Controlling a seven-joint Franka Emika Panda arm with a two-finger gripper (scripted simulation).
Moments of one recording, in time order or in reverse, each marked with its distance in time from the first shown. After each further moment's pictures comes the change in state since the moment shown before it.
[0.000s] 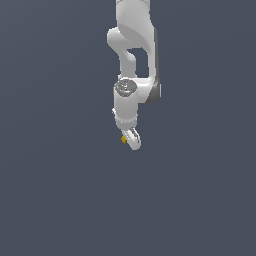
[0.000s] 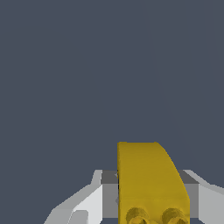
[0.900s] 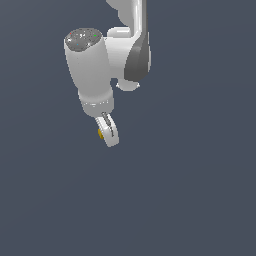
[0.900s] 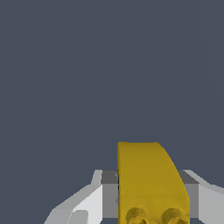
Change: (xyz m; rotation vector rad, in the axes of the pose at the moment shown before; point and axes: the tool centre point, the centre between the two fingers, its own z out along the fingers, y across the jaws) arm 0.102 -0.032 -0.155 0.001 0.002 0.001
